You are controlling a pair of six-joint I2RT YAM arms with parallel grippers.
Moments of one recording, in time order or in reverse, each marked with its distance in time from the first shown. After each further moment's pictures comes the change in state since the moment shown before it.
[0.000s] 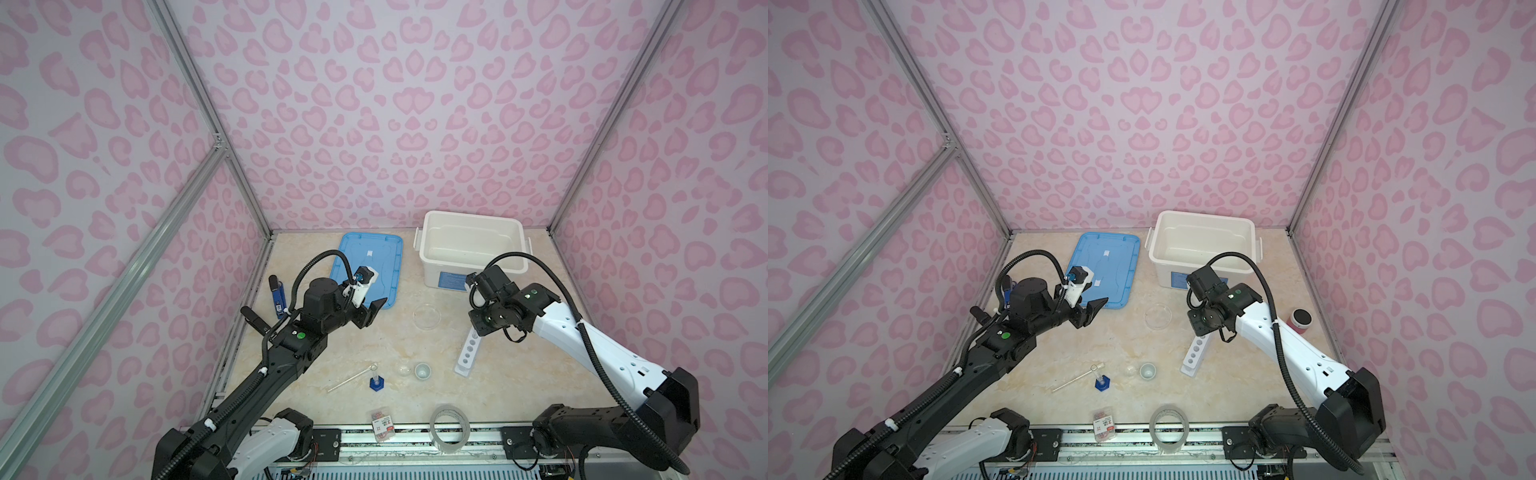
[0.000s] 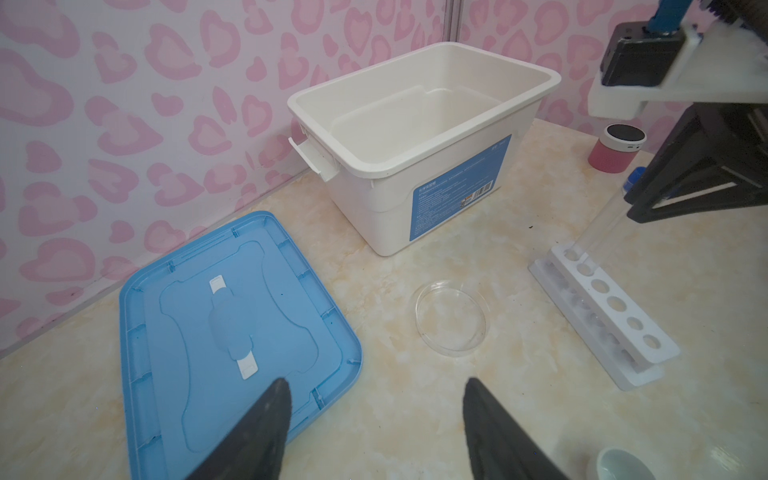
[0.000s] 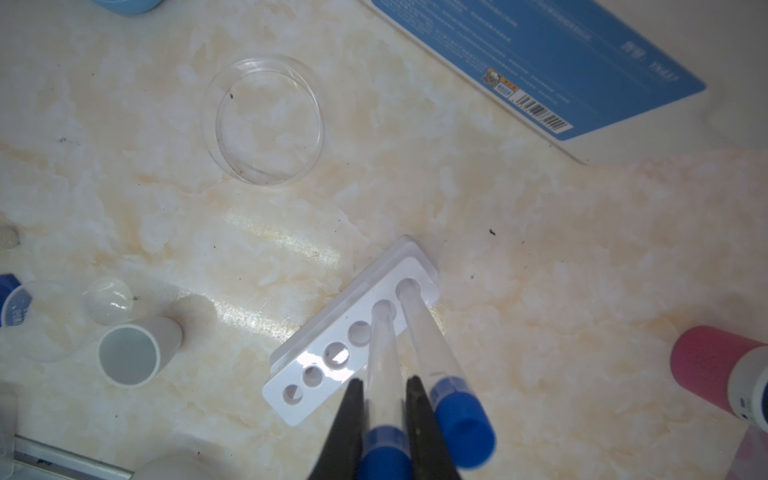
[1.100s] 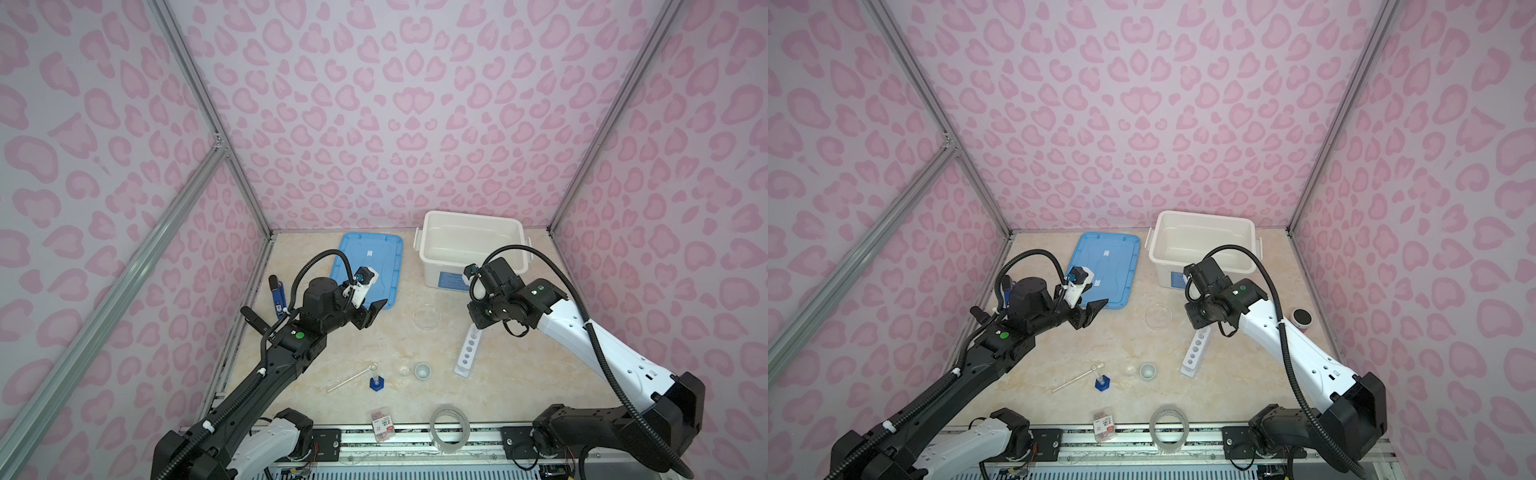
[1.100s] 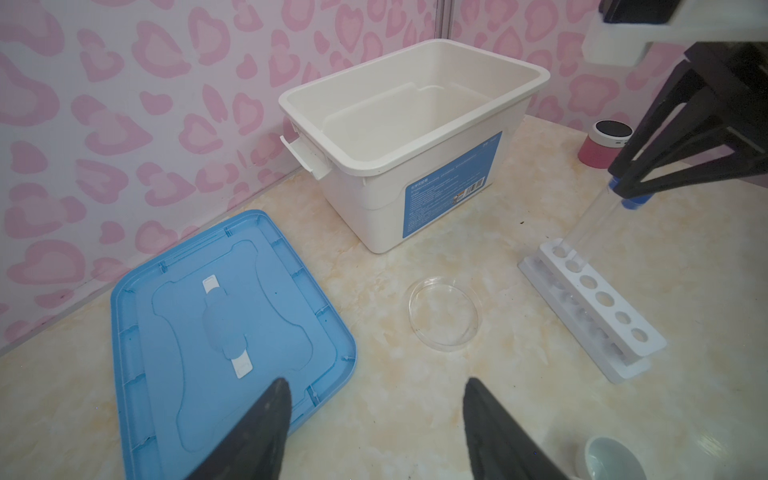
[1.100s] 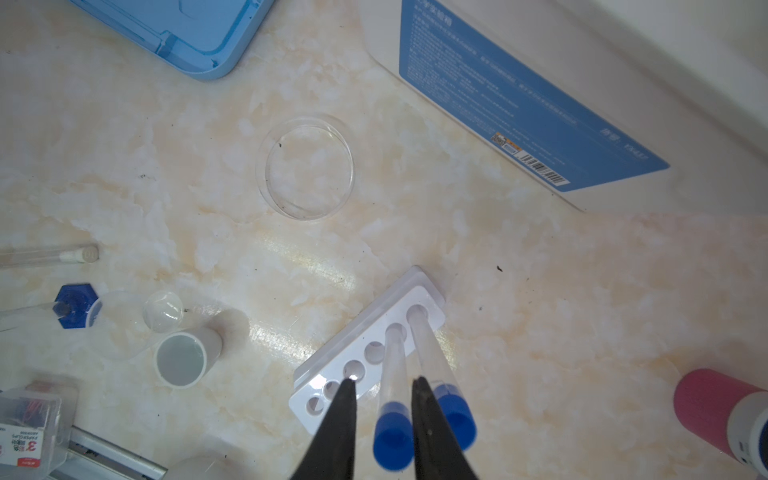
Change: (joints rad) left arm 0.000 -0.014 0.012 -0.048 0.027 0.009; right arm -0.008 -0.013 0.085 0.008 -0.053 -0.042
